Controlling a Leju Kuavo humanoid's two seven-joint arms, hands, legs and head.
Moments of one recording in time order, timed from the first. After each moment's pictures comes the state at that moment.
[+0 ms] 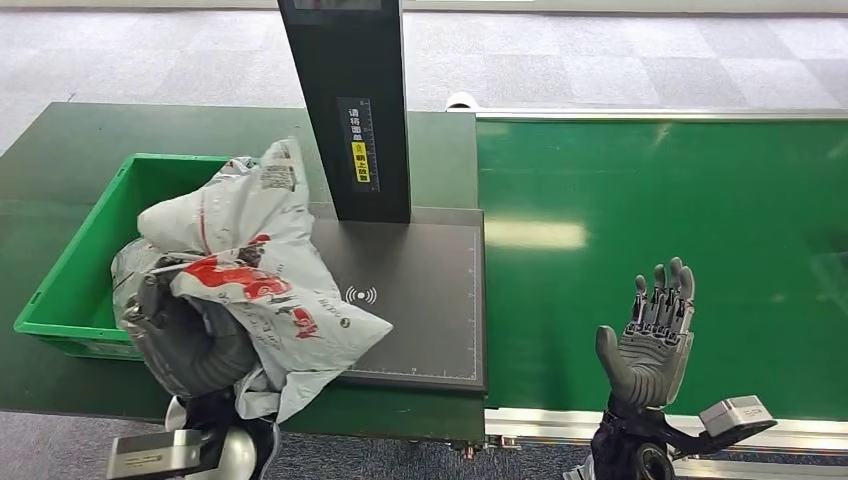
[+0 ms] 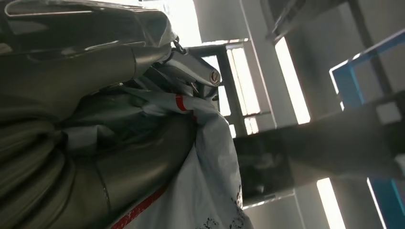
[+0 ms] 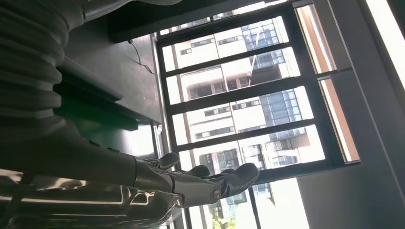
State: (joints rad) left arm -0.08 -0.17 -0.35 -1.74 -0.34 0.69 -0.70; right arm -0.05 0.33 -0.32 -1.42 0.00 0.42 -0.70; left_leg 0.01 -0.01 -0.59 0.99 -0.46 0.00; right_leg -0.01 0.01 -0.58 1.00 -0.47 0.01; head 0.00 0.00
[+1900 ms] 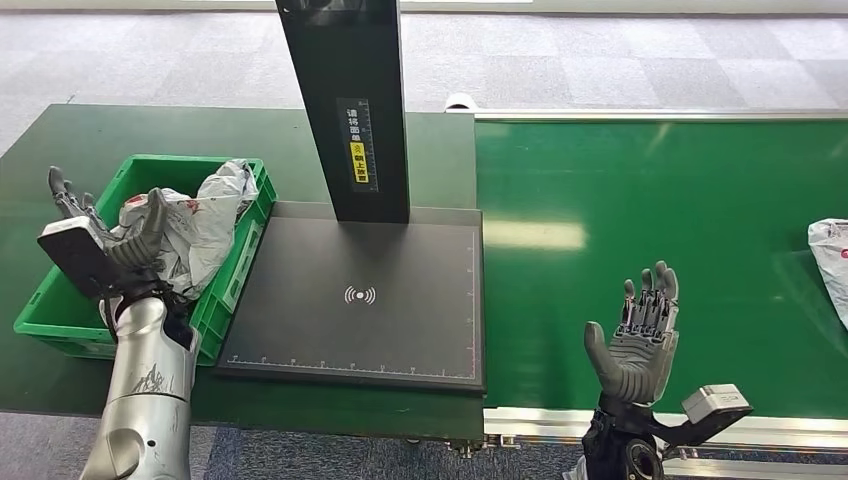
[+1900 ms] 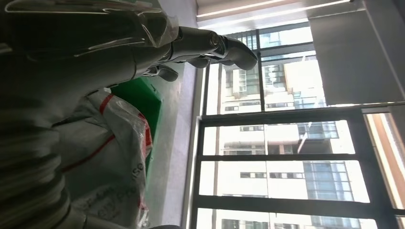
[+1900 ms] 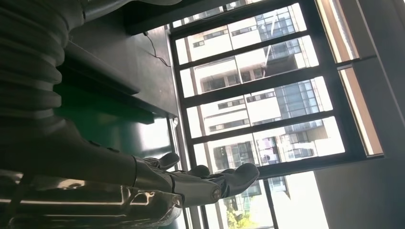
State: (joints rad) left arm -0.60 -0.11 0.44 -0.94 -0.16 0.38 -0.70; right arm -0.08 0.33 -0.32 -1.35 0.03 0.37 -0.70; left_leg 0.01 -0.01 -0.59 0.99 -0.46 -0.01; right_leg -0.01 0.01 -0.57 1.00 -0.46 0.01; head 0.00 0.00
